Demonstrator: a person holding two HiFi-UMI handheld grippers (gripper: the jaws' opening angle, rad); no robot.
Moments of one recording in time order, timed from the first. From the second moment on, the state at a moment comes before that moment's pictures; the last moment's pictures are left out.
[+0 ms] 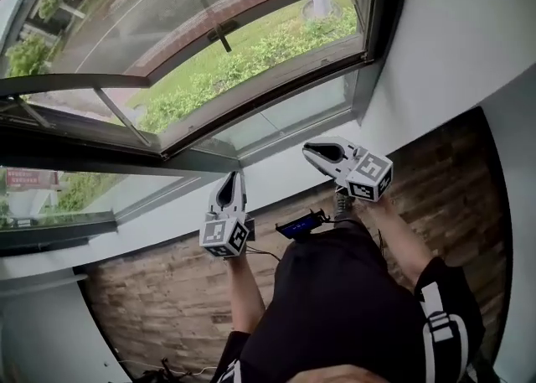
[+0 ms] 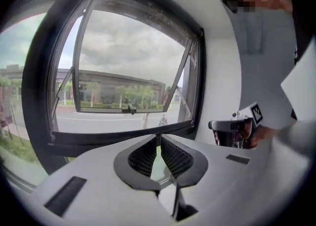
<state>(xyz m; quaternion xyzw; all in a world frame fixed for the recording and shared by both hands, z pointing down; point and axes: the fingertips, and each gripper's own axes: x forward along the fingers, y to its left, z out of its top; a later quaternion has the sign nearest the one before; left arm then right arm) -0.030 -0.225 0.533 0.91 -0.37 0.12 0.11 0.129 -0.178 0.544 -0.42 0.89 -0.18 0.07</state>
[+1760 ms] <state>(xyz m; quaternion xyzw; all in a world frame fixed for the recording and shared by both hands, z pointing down) -0.011 0.129 0.482 0.98 -0.17 0.02 0.08 0.096 0.188 0.456 -0.45 0.82 -0.18 0.29</state>
